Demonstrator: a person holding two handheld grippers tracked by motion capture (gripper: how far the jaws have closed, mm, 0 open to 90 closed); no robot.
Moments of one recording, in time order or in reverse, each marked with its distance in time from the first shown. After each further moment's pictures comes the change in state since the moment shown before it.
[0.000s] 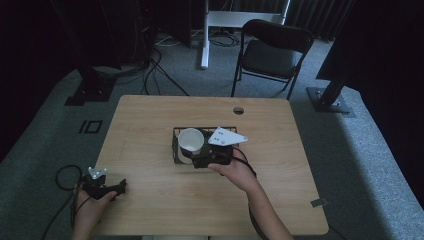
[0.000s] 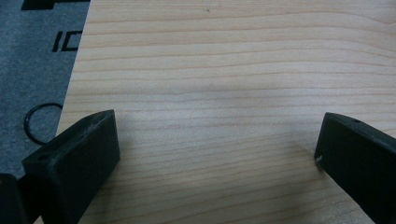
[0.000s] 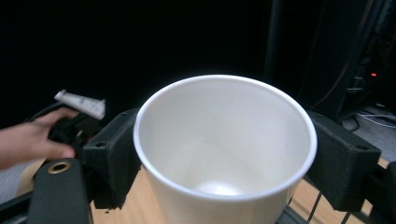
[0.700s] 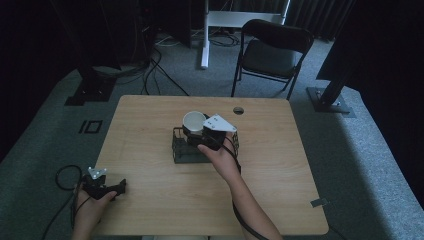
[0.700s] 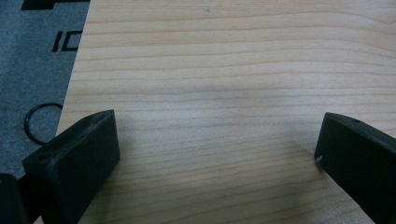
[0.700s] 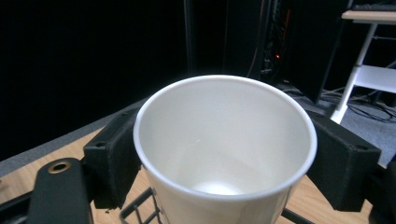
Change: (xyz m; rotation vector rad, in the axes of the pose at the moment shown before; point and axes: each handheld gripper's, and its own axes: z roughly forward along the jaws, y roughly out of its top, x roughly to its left) left arm 0.000 0.000 0.000 -0.001 0.000 -0.001; right arm -0.027 -0.004 0.042 0.018 -0.341 0.070
